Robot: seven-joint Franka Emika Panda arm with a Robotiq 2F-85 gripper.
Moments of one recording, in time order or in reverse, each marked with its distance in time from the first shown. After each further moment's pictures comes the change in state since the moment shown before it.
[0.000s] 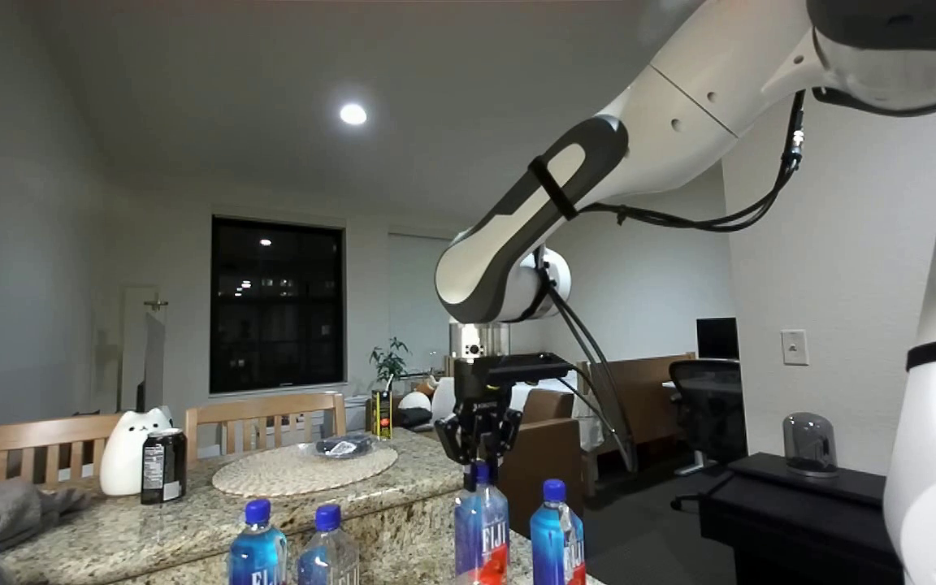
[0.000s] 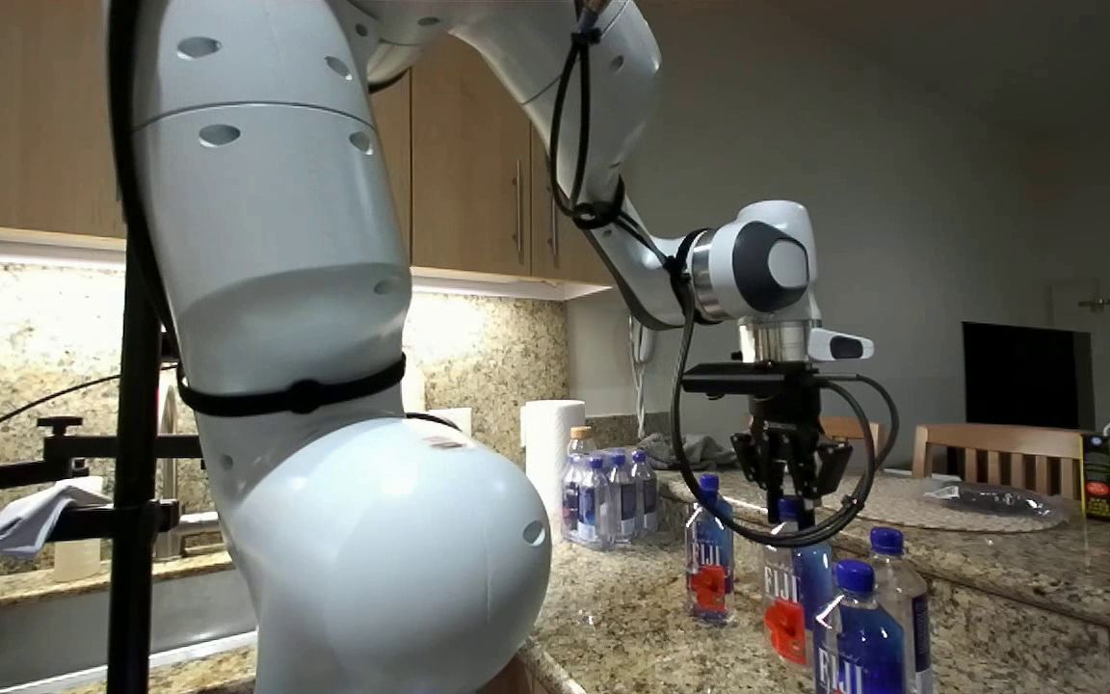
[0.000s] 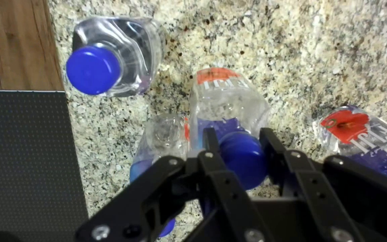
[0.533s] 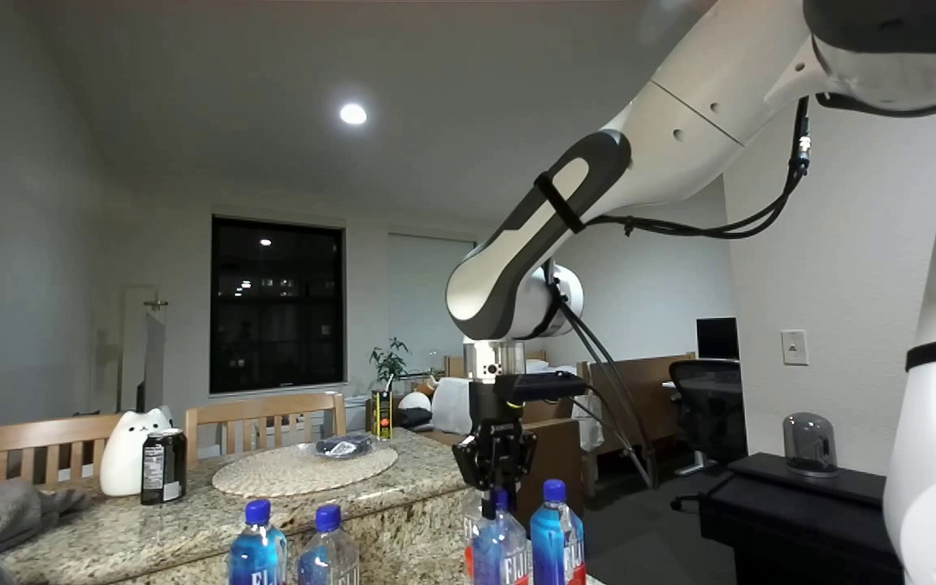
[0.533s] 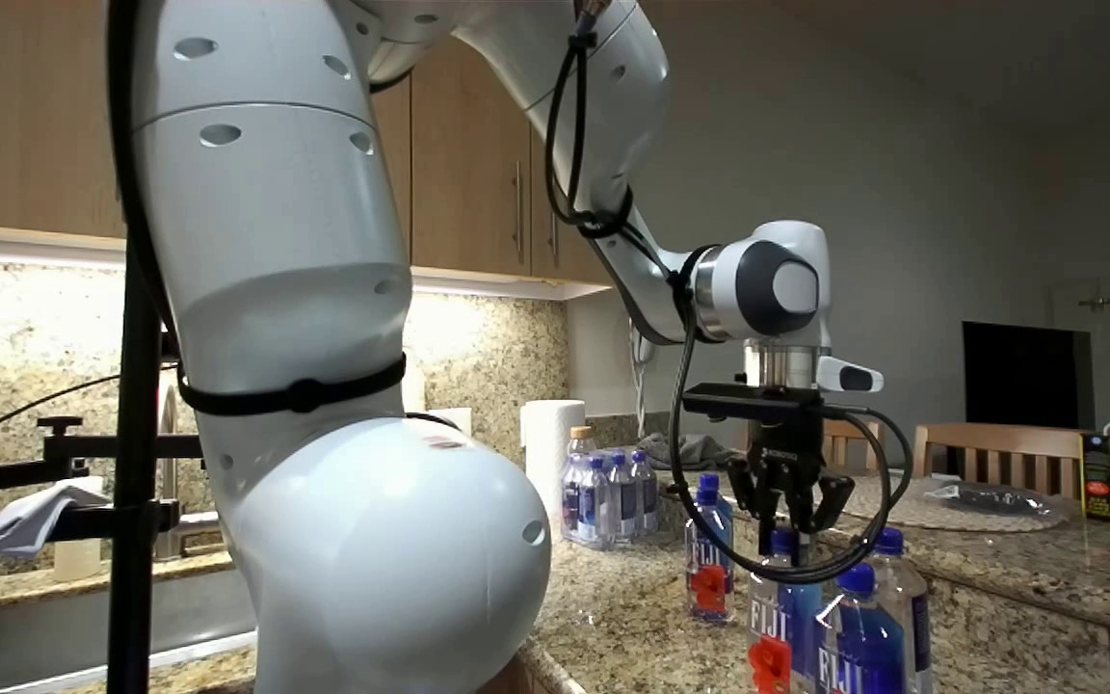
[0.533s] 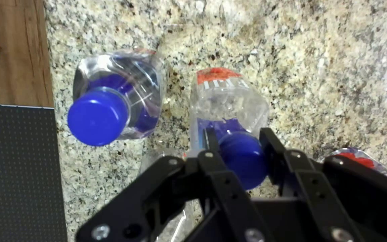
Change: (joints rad) arm -0.001 0.003 -0.026 -0.059 0.041 -0.014 -0.112
